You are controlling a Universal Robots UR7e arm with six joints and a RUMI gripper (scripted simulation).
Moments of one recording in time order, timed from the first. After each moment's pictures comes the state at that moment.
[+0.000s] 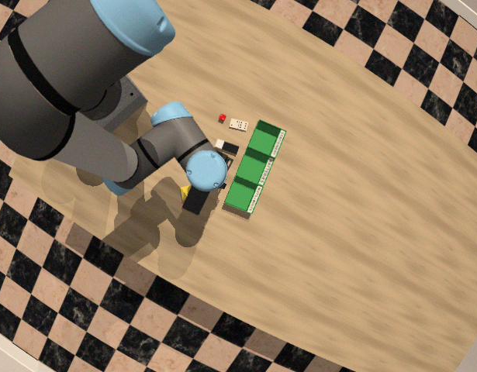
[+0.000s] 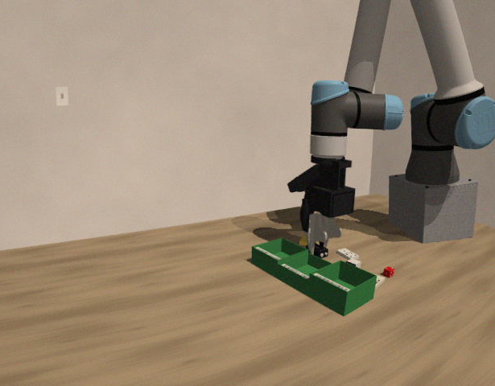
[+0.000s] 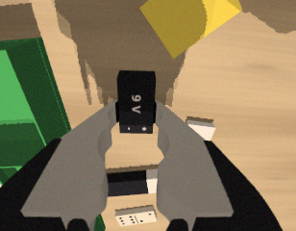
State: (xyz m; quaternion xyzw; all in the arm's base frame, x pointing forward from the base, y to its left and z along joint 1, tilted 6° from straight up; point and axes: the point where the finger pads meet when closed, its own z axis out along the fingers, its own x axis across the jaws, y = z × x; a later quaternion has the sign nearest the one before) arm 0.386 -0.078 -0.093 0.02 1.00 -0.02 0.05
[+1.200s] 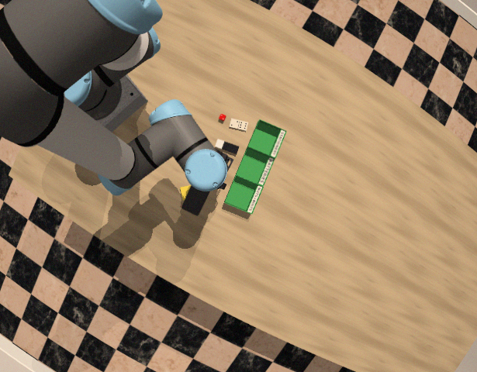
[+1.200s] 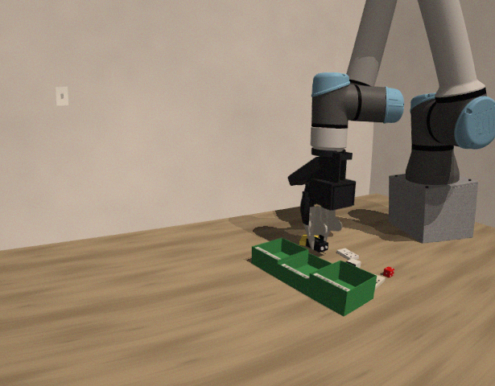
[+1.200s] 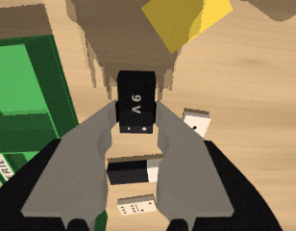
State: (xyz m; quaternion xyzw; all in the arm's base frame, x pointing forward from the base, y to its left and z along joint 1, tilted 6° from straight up) arm 0.385 -0.077 -0.078 0.02 1.00 -0.02 0.05
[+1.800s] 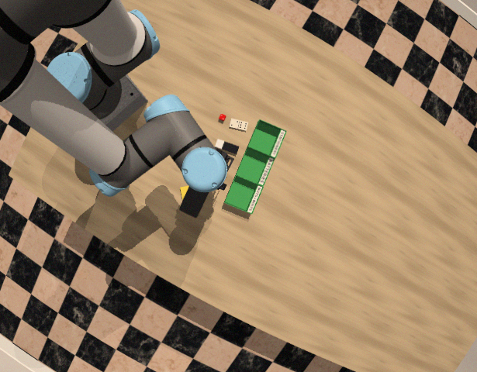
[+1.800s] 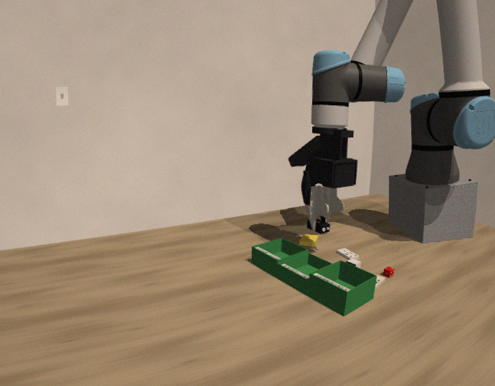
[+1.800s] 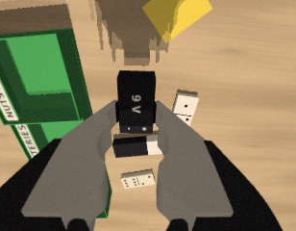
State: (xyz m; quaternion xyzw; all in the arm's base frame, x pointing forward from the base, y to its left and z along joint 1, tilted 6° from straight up) arm 0.381 -0.075 -0.034 0.02 1.00 -0.02 0.05
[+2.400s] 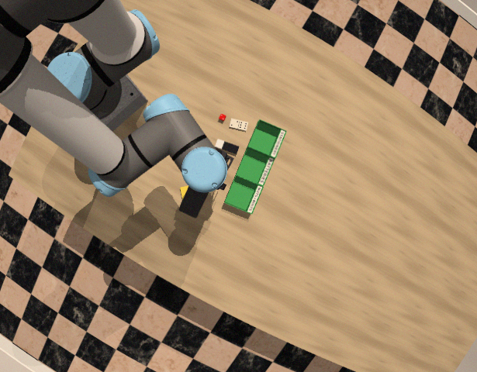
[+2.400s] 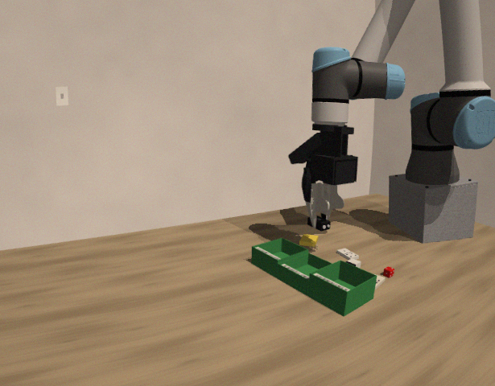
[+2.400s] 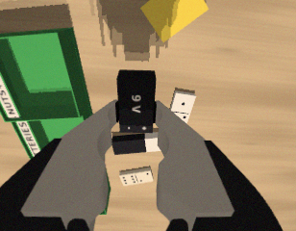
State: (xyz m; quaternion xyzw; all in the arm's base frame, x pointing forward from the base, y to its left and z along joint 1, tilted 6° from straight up) arm 0.379 -0.075 -0.028 0.02 1.00 -0.02 0.05
